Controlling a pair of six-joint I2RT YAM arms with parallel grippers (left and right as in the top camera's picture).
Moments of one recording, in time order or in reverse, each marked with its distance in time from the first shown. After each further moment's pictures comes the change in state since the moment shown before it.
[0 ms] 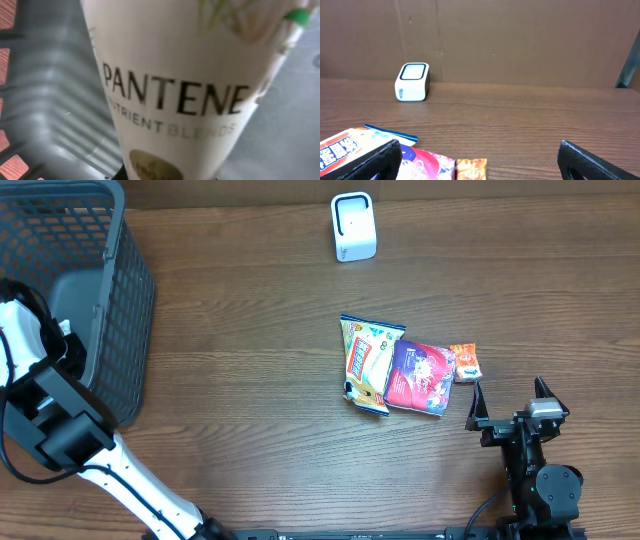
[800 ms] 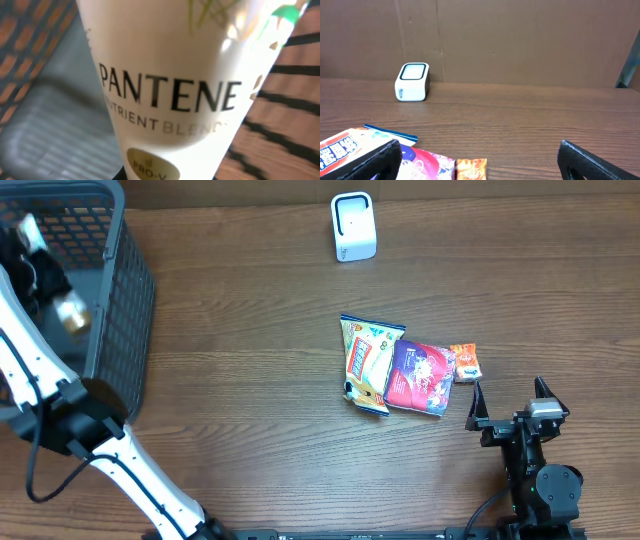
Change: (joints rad) left arm -0.088 0.062 0.814 -0.385 0.418 -0.103; right arm 0.000 0.000 0.000 0.000 0.000 0.000
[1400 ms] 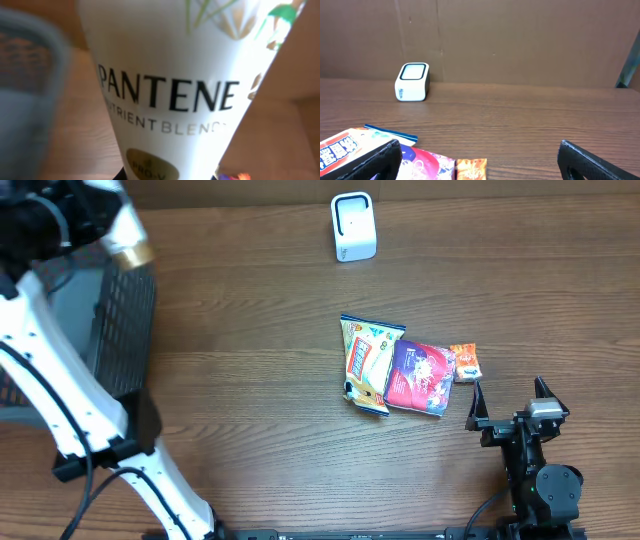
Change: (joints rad) left arm -0.272 -0.251 0.301 -0.074 0.348 -0.076; right arm 0.000 0.000 0.000 0.000 0.000 0.000
